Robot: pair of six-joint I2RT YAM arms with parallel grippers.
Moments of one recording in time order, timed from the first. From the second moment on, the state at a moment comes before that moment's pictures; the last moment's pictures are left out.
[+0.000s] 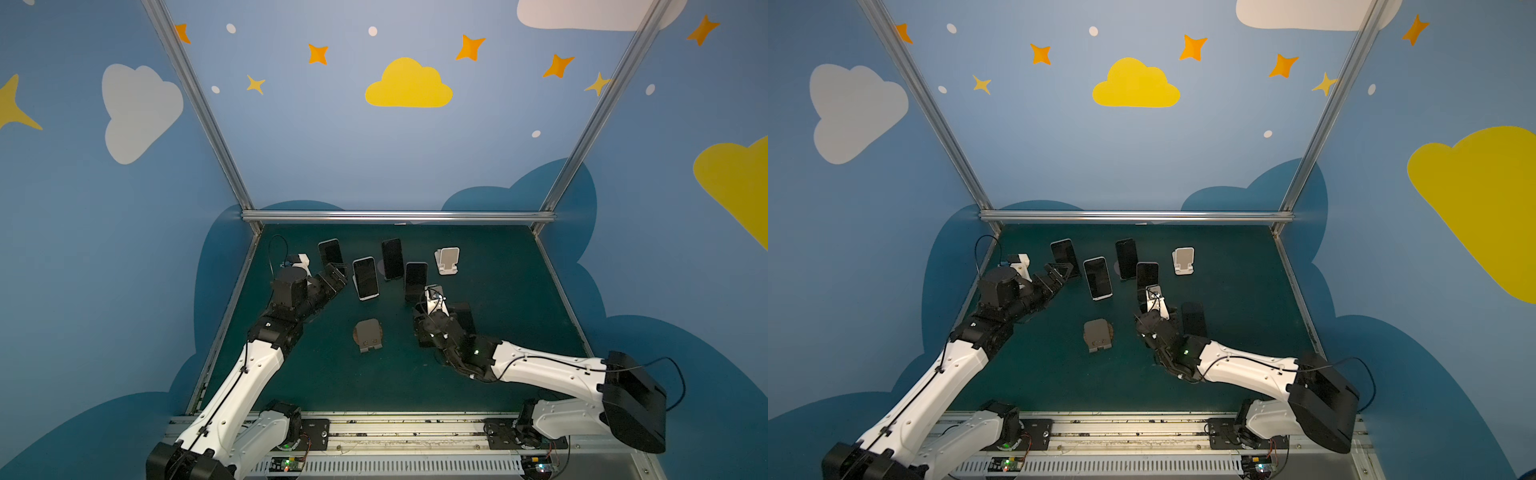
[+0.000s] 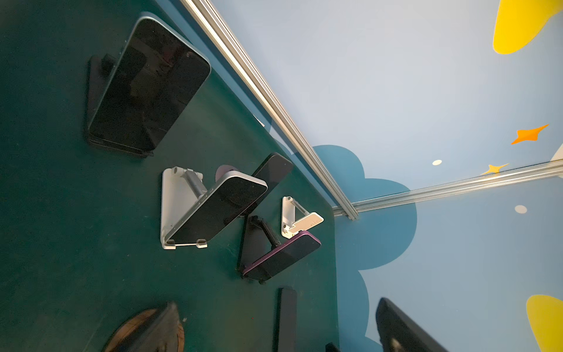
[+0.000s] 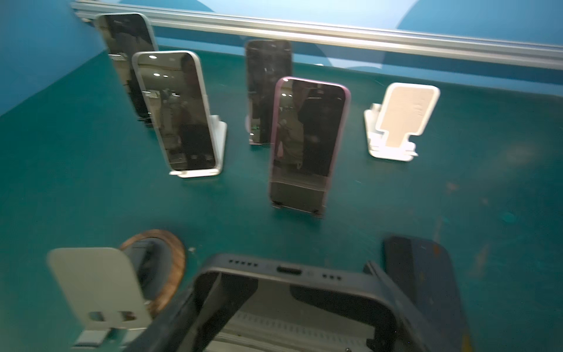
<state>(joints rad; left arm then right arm) -0.24 0.98 0.77 -0.18 0.23 -0.99 1.05 1.28 0.69 0.01 0.68 0.40</state>
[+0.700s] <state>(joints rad) -0.27 0.99 0.77 -0.18 0.24 -0.99 0.87 1.17 0.68 -0.27 0.50 0.49</state>
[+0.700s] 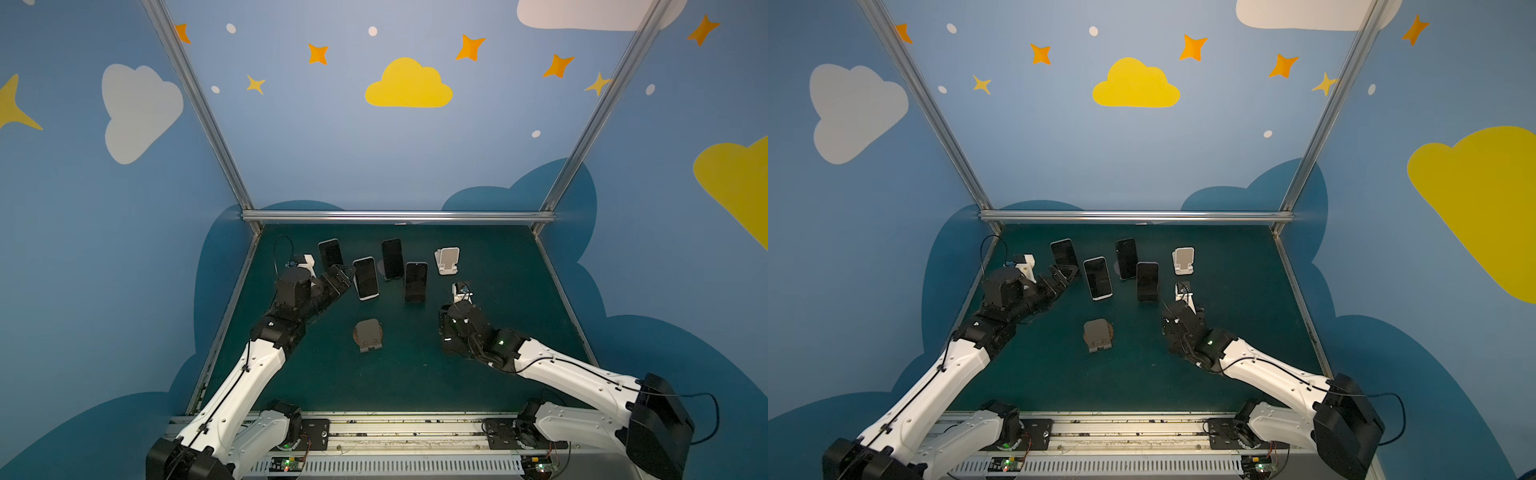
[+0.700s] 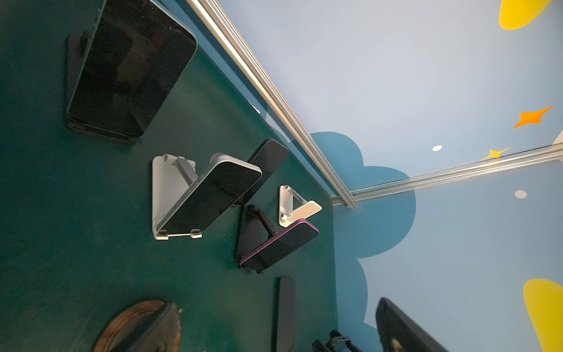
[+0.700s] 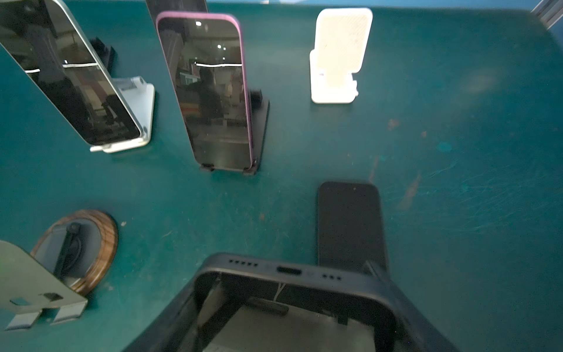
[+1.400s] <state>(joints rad) -0.28 1.01 0.77 -0.18 0.24 -0.97 0.77 1.42 0.73 -0.24 0.25 0.53</state>
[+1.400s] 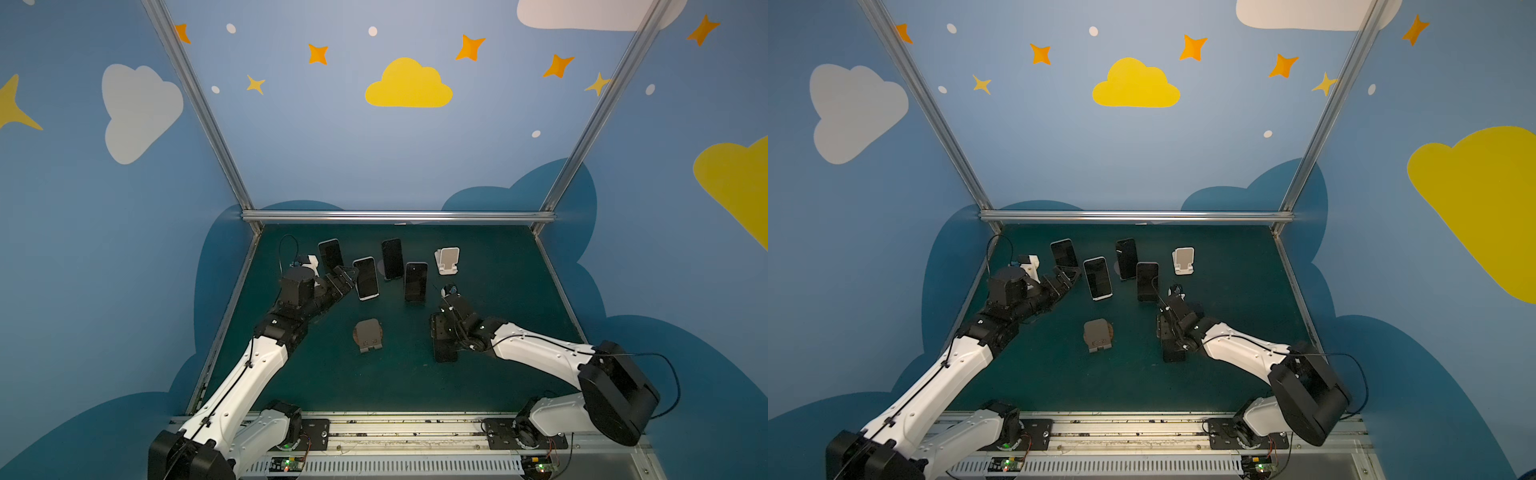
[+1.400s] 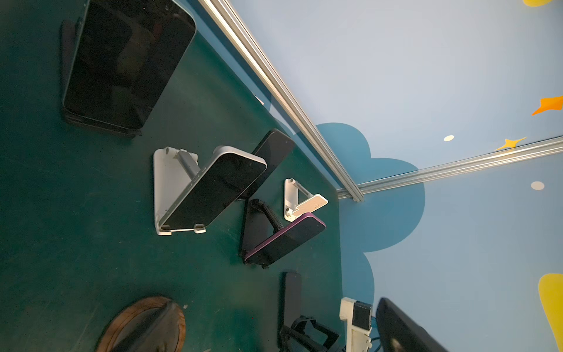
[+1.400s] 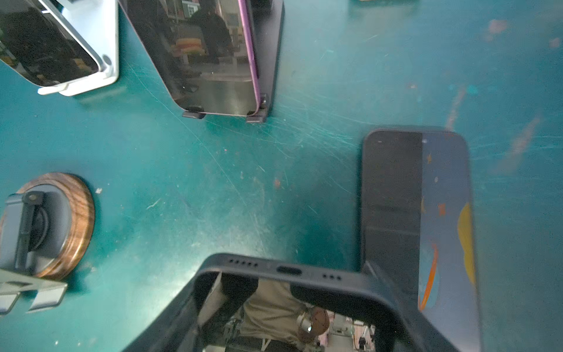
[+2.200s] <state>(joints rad) -0.28 1.03 0.77 -0.18 0.26 -0.97 0.66 1.74 1.01 -0.41 0.08 0.49</state>
